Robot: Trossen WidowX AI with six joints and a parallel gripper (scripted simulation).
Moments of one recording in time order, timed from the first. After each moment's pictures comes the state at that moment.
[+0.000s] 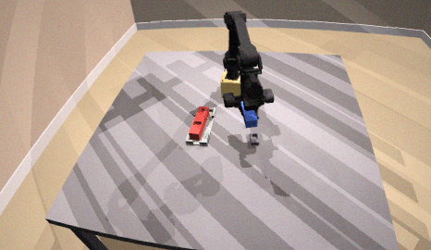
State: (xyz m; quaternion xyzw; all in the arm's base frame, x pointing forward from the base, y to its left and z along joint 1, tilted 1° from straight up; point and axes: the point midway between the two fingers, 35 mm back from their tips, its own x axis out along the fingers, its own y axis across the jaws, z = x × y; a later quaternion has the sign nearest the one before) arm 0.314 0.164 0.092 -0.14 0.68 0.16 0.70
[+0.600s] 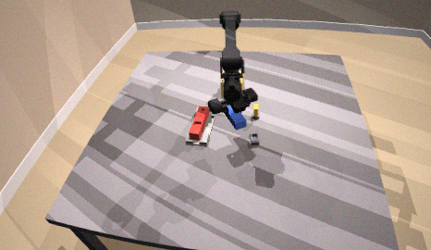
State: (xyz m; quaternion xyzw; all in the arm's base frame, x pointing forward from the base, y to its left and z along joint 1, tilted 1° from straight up) arm 0.331 0.108 0.080 -0.25 0.65 0.26 0.67
